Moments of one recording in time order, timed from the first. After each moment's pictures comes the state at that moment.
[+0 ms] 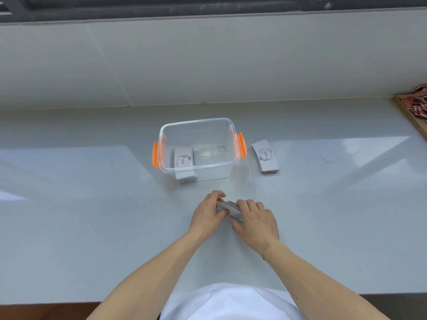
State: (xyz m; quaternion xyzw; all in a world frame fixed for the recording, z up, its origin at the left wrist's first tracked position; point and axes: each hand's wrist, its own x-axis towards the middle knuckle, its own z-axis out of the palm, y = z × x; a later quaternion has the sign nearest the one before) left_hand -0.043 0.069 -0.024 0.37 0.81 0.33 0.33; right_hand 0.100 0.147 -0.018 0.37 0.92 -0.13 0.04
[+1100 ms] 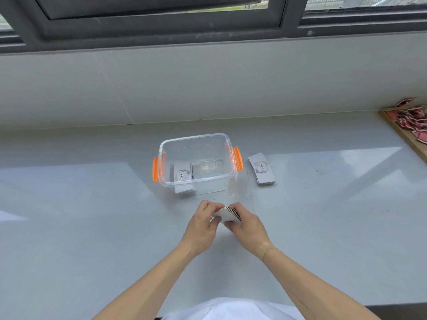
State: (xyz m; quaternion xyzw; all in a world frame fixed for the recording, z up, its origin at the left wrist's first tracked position) left_hand -0.048 0.054 0.011 0.46 0.76 0.38 0.25; right_hand 0.086 0.151 0.013 0.38 0.79 -0.48 -0.07
